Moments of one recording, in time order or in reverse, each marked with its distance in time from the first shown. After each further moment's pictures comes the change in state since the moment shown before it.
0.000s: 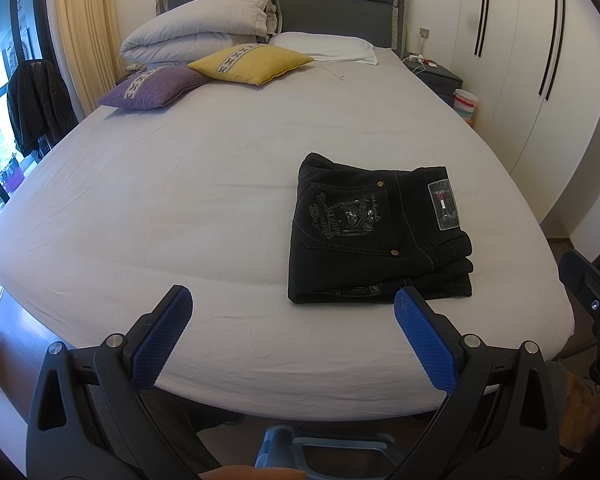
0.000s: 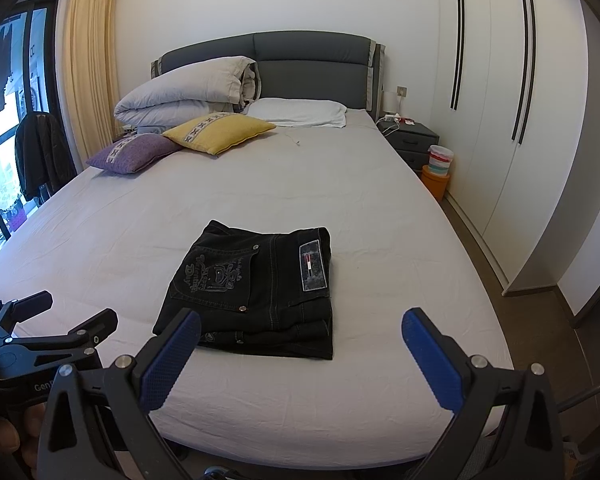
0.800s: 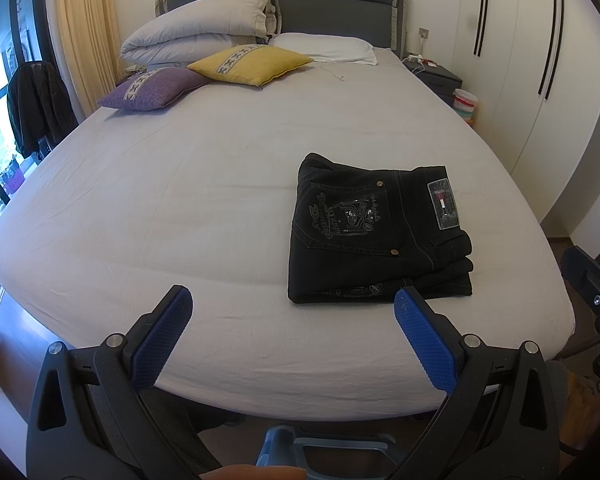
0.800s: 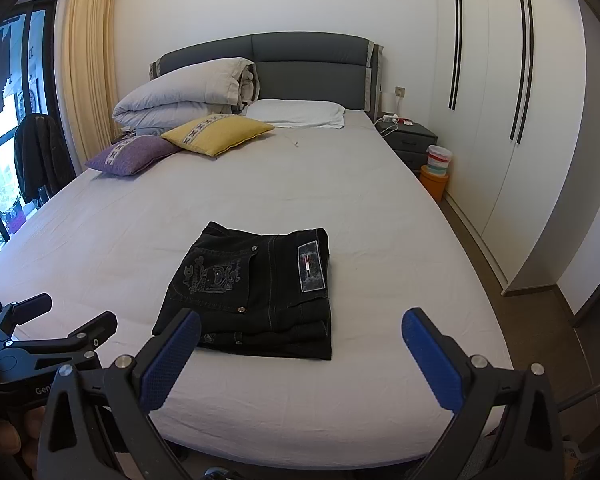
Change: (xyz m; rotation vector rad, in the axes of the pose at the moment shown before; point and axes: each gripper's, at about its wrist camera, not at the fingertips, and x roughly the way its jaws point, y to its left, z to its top) left arm 0.001 -0.001 0.000 0.000 -0.001 0.001; right arm 0.001 0.000 -0.001 0.003 -0.001 -0.001
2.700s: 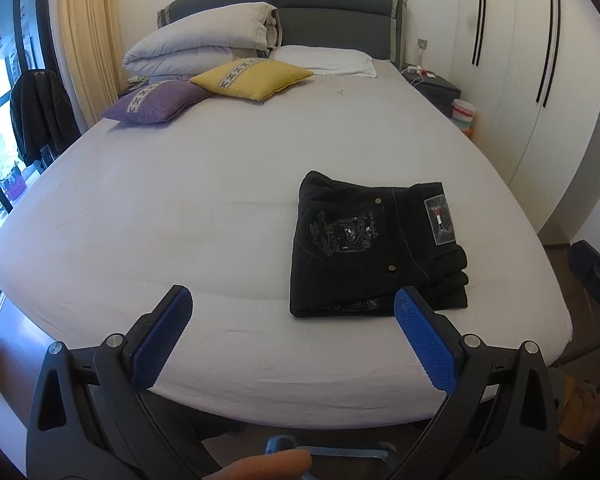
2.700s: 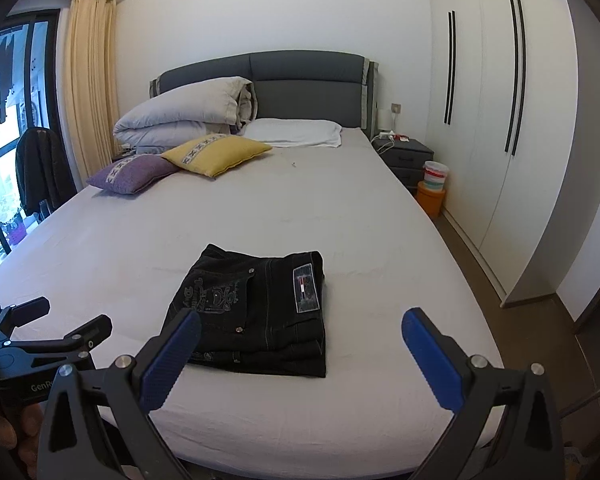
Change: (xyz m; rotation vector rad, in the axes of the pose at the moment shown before) left arm -0.012 0.000 0.009 0.006 -0.038 0.004; right arm -0.014 0.004 0.006 0.010 -0.063 -0.010
